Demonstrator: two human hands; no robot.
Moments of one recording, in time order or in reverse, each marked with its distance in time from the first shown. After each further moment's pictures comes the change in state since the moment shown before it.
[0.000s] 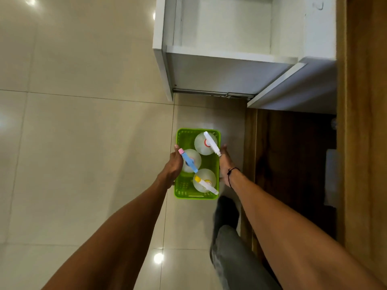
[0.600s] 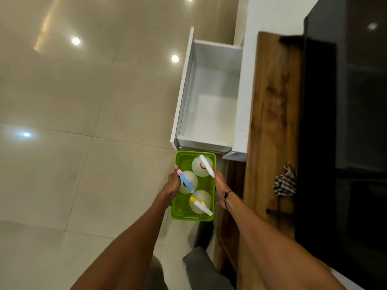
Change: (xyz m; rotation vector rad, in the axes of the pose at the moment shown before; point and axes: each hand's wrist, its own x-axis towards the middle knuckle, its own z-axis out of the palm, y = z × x) left_hand -0.346 0.182 -0.015 -0.136 0.049 0.018; right_hand -0.330 -0.176 -0.063 -0.058 -0.205 -0.152
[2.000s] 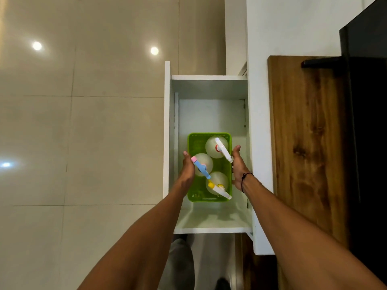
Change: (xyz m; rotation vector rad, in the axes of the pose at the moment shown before) left_hand 0.324 0.311 0.037 -0.233 -0.125 -0.014; right_hand 0.319 -0.276 -0.060 0.152 0.204 0.122
